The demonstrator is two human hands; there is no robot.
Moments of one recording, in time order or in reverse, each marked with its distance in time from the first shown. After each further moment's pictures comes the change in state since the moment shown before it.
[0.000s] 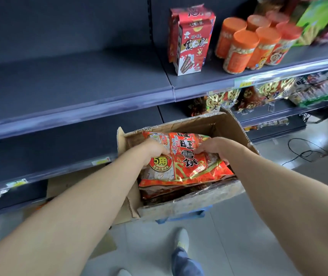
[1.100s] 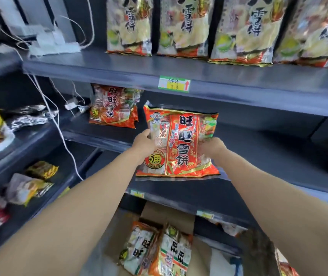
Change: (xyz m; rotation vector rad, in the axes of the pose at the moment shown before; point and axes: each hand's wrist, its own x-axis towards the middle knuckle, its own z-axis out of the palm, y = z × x) left_hand -0.146 -0.196 -0.435 -0.424 0.824 0.206; right_hand -0.129 -0.375 0.302 -0.059 0.141 -0.747
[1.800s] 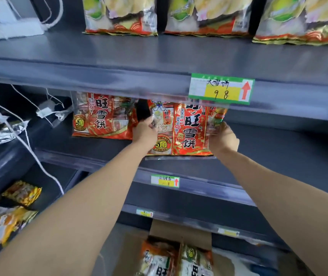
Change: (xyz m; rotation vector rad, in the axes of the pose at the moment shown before) left_hand 0.231 -0.012 0.001 0.038 0.015 0.162; right_hand 0.166 -0.048 0.078 -0.311 0.405 -0.014
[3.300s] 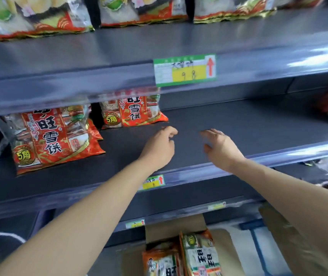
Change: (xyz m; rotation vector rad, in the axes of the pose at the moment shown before) left_hand -0.056 0.022 0.042 0.337 -0.526 0.544; right_hand -0.064 0.064 -0.017 -0.141 -0.034 -0.205
